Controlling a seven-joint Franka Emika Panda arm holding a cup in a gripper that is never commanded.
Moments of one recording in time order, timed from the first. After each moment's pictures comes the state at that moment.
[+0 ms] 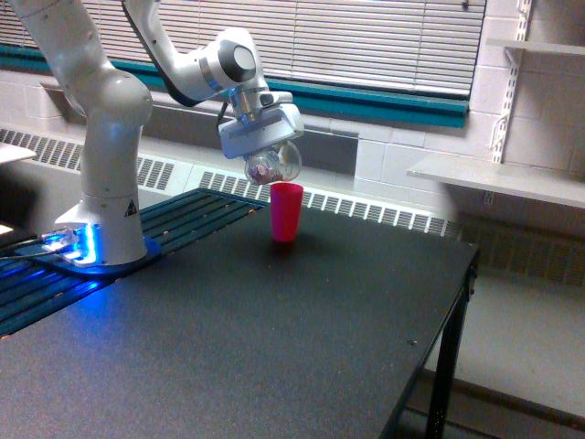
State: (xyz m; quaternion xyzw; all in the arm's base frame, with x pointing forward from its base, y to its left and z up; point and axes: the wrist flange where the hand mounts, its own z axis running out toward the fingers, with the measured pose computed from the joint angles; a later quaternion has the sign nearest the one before) arm 0.214 0.225 0.296 0.91 0.35 0.19 0.12
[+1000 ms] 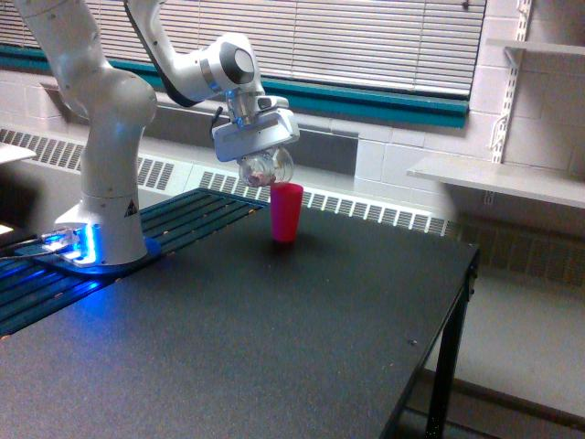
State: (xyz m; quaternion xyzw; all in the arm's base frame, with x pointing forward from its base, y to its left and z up) arm 0.200 0.230 0.286 0.89 0.39 0.17 0.15
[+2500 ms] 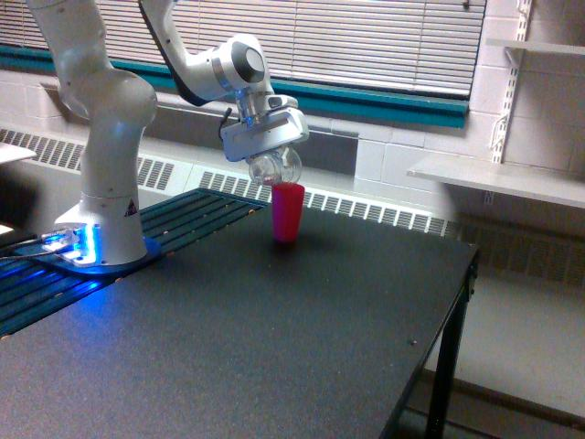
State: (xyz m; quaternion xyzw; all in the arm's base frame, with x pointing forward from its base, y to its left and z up) arm 0.214 0.251 0.284 0.88 0.40 0.16 0.18
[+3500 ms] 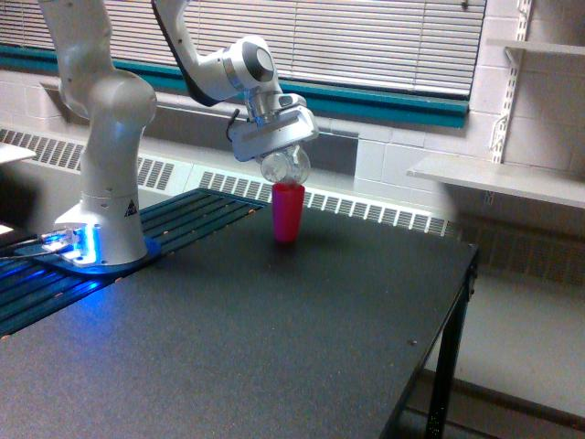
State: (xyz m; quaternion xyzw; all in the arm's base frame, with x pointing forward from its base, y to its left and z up) arm 0.224 0.274 0.285 0.87 0.43 0.17 0.19
